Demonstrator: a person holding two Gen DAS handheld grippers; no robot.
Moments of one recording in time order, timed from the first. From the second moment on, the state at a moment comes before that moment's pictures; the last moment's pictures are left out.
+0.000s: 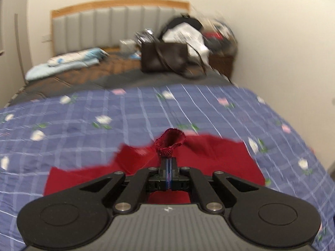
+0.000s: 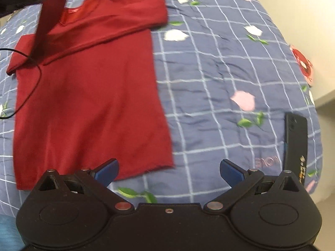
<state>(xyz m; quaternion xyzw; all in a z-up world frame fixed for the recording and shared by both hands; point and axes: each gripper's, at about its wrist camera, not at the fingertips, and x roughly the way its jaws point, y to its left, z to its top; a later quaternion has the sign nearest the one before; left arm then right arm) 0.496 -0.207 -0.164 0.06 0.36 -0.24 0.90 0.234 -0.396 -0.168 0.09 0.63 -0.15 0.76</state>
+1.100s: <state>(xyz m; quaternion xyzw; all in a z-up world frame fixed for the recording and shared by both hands) 0.380 -0.056 -0.236 0.01 0.59 0.02 0.81 0.248 -0.430 -0.220 0.22 0.62 -0.09 0.75</state>
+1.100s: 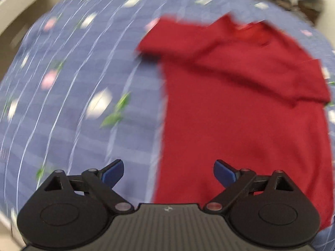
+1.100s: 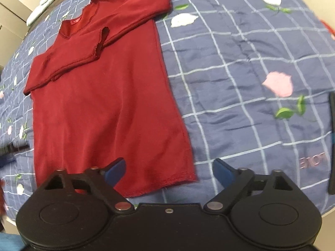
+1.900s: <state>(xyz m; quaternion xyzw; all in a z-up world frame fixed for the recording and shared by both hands) 0.332 -0.009 -0.253 -0.13 0.67 -0.04 0.73 0.233 -0.405 -0.224 0.18 0.63 -0.10 0.74</state>
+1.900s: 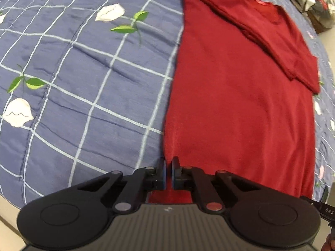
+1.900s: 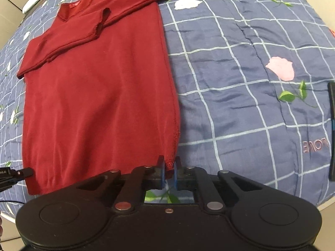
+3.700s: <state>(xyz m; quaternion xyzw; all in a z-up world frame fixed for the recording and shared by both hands) 0.183 0.010 -0.215 -0.01 0.63 0.04 0.78 0.063 -0.324 -0.198 -0.18 0.54 0.09 0.82</state>
